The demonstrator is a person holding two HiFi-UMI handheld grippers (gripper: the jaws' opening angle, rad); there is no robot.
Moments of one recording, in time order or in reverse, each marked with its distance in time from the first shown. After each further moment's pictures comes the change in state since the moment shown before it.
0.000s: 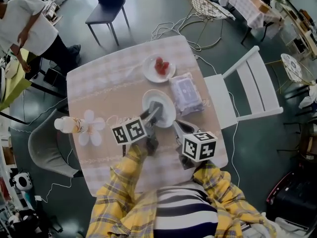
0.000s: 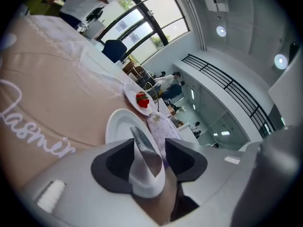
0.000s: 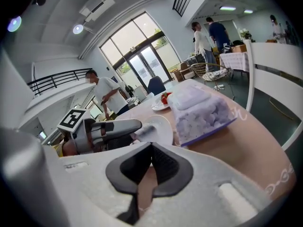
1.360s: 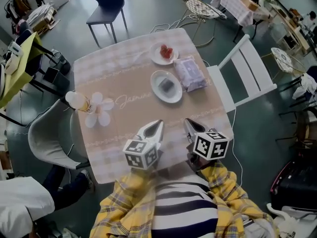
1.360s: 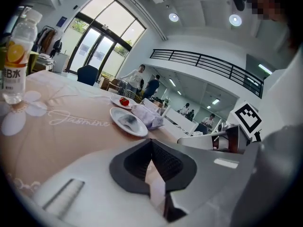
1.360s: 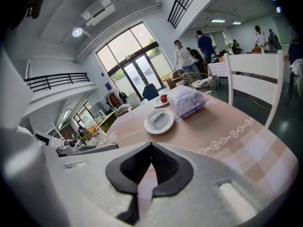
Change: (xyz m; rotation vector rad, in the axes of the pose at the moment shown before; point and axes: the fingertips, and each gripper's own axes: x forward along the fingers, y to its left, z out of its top) left arm -0.130 -0.035 -0.086 0.462 -0.051 -0.014; right arm -0.070 0.037 -0.062 0.032 -0.108 -0.104
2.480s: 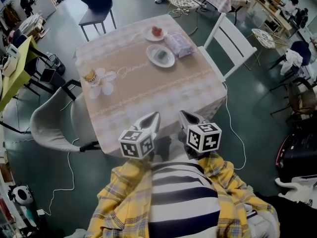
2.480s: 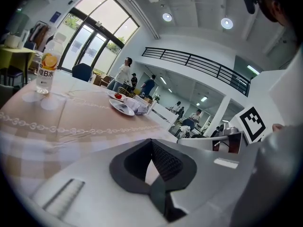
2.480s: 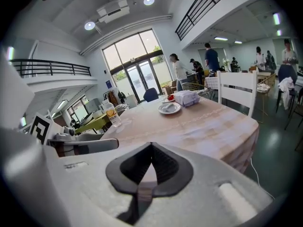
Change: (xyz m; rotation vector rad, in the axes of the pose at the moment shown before) left arm -0.132 -0.042 -0.074 0.036 0.045 -0.115; right arm -0.098 0.080 -0.109 -0.106 -0.078 -0.107
